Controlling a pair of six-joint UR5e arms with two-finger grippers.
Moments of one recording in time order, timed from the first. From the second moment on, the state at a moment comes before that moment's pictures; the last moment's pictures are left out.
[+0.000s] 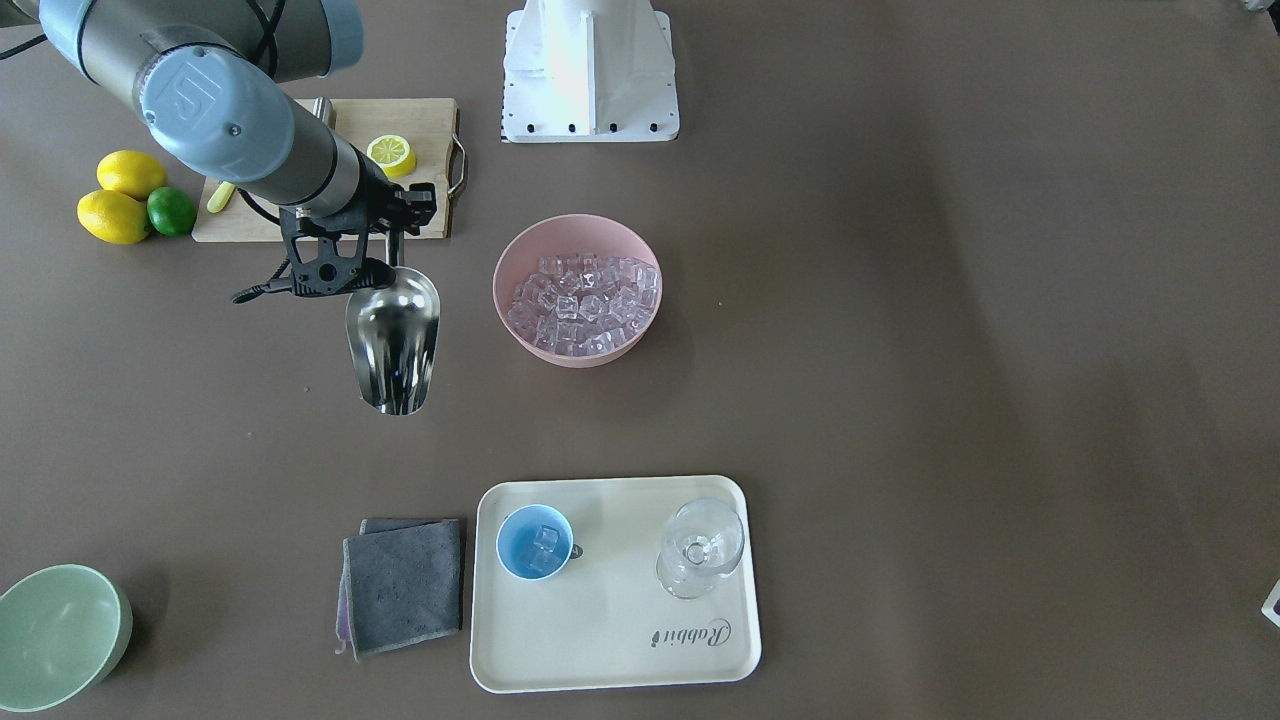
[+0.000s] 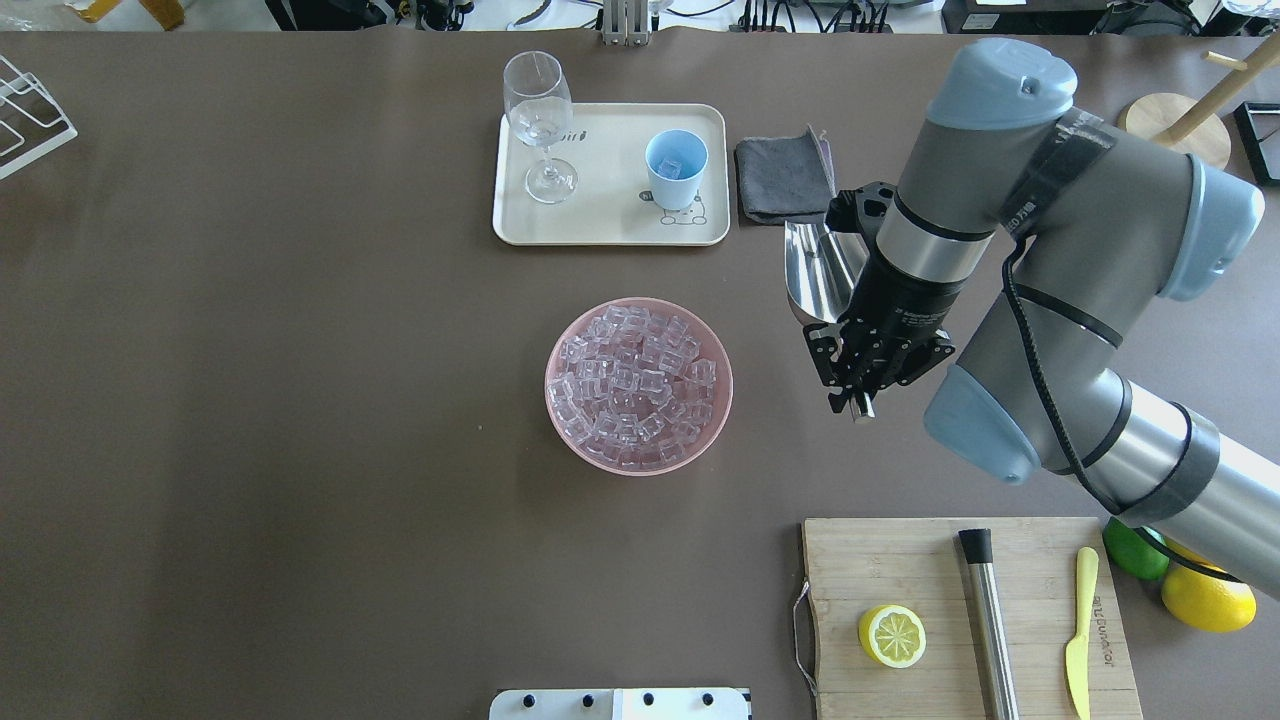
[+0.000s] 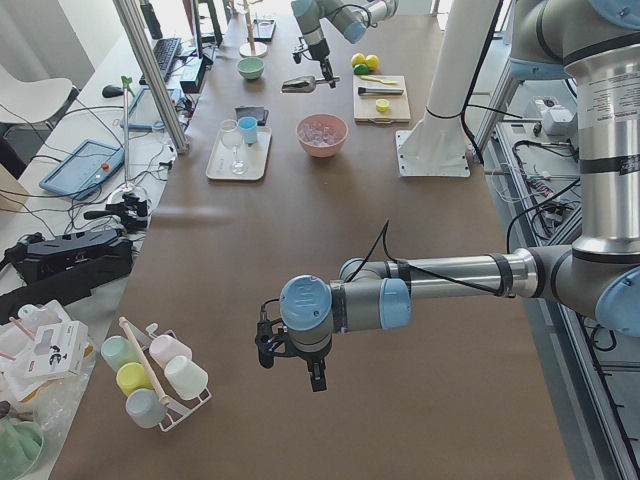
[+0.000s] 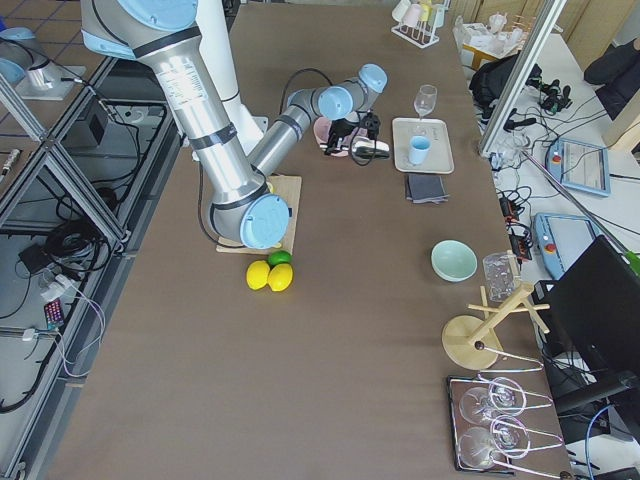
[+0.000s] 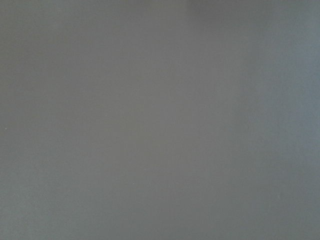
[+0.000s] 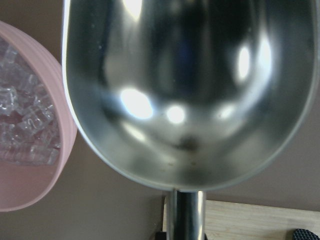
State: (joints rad) left arm -1.65 -1.40 -1.67 -1.53 -2.39 -0.05; right arm 0.77 -1.06 1.87 -1.95 2.44 0.79
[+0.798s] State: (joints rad) left arm -1.65 -1.43 -1.67 -1.47 -2.39 -0.05; right arm 0.73 -1.33 1.86 -1.71 2.39 0.81
